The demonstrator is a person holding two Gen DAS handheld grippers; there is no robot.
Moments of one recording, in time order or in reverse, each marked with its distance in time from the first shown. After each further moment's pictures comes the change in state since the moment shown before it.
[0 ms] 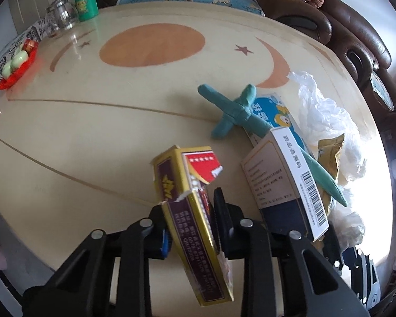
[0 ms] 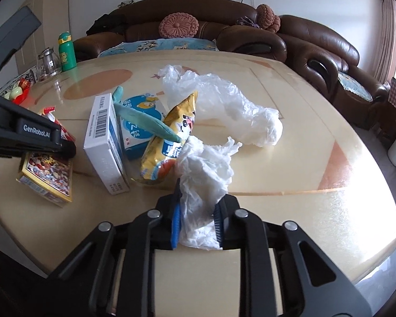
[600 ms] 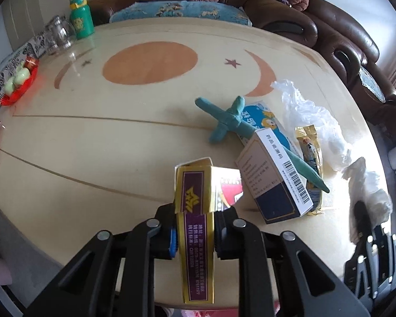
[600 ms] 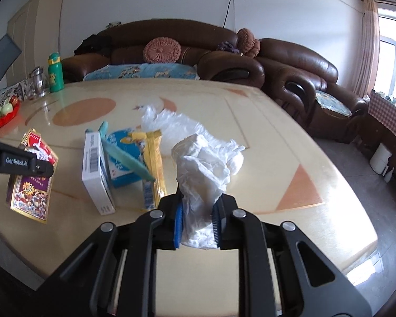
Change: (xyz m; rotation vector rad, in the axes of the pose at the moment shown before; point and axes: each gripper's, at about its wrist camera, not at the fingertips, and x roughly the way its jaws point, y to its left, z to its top) left arm -0.034 0.003 -0.009 0.064 -0.070 -0.016; right arm -0.040 -0.016 0.010 0.018 -0.146 -0.111
